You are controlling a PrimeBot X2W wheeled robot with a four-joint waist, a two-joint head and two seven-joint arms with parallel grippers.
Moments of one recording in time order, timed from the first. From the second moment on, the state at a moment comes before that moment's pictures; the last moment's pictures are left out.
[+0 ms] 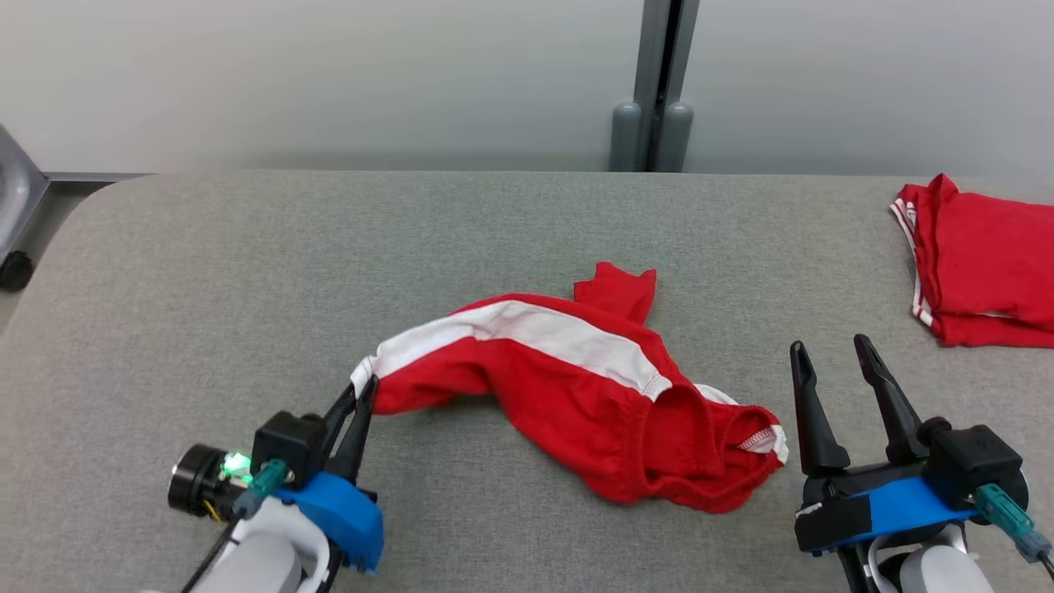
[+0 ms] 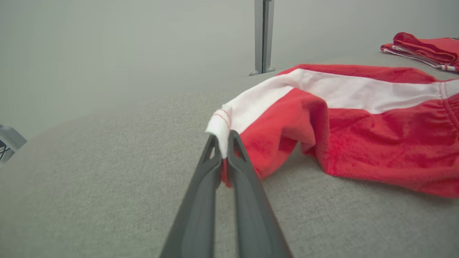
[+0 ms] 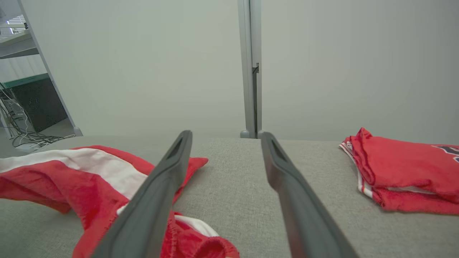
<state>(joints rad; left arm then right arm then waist) -0.40 0.37 -0.74 0.54 -0.54 0.05 -0.26 -0.12 -0.05 0.00 0.18 0.14 0.13 -0.26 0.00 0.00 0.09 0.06</state>
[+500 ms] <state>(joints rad) -0.14 0.36 -0.63 0.40 -0.53 0.09 -0.26 -0.10 -0.05 0.01 0.19 0.14 0.13 -0.26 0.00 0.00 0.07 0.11</state>
